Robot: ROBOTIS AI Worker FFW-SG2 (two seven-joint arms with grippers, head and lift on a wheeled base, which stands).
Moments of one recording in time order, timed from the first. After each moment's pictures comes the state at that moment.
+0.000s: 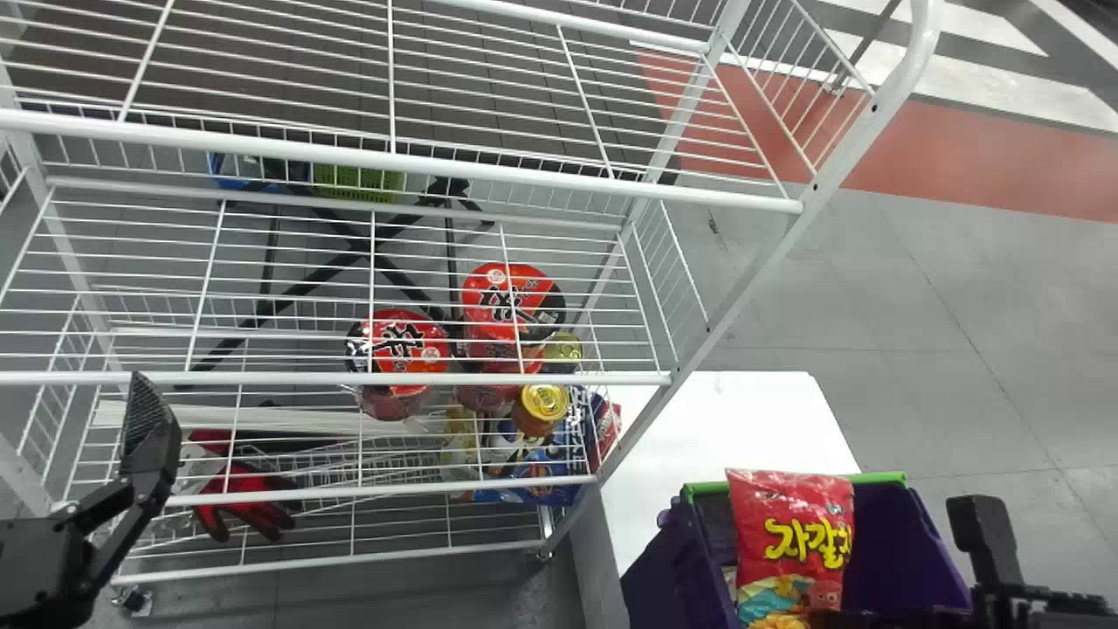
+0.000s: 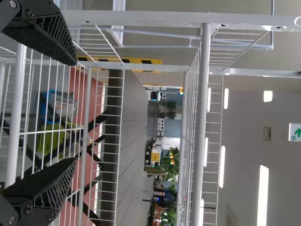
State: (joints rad) left arm 0.64 0.18 -0.23 -1.99 0.04 -0.26 0.29; right arm 0.47 -0.32 -0.65 -1.81 0.20 1.11 1.00
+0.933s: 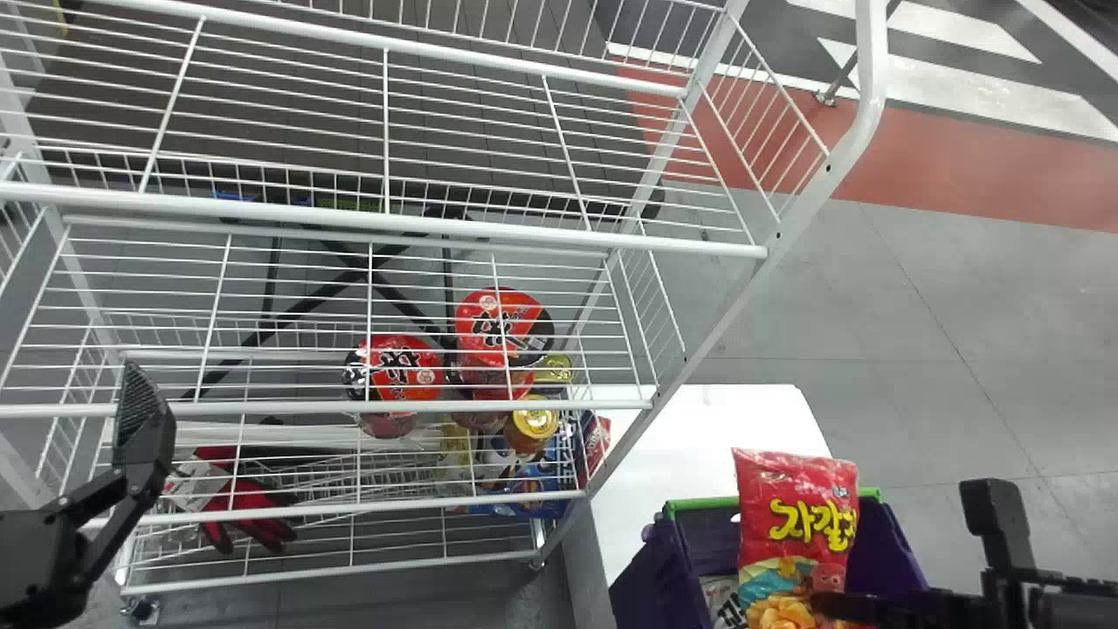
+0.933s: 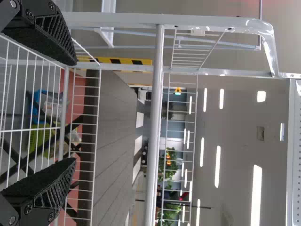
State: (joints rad) left arm 0.65 0.18 -0.22 -2.03 0.04 -0.25 0.29; right arm 0.45 -0.31 -0.67 -1.86 0.21 1.17 1.04
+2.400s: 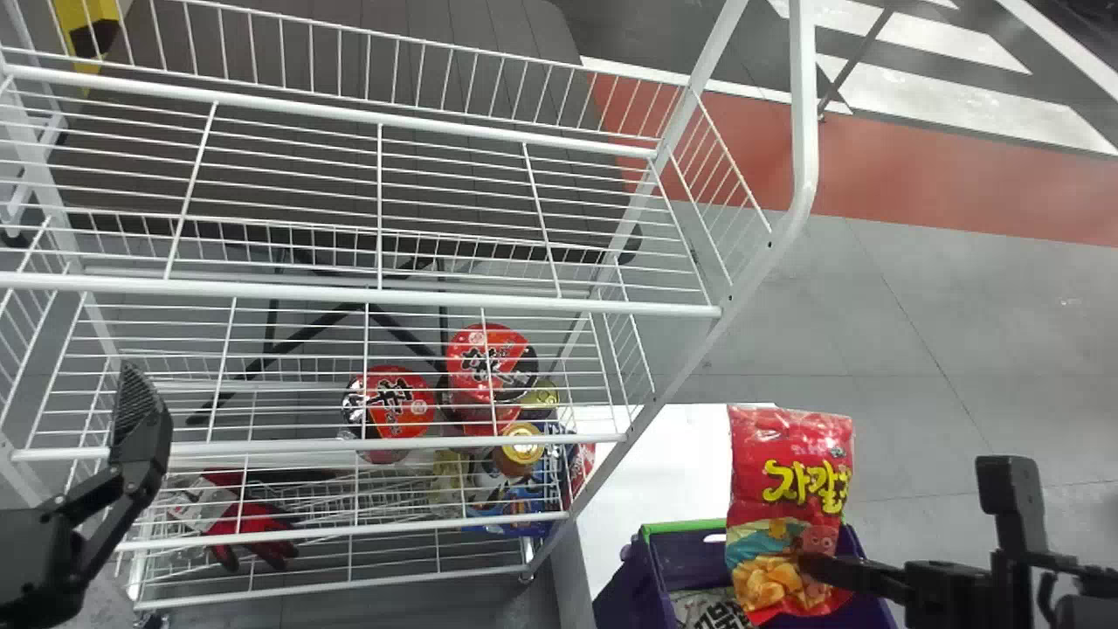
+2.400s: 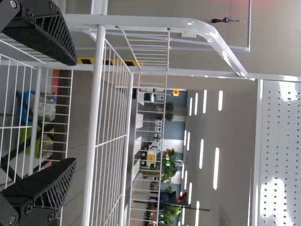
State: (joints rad) left arm 0.65 0.18 -0.22 -2.04 0.05 -0.24 0.29; right arm 0.47 -0.24 -0.71 -2.01 0.19 1.14 1.09
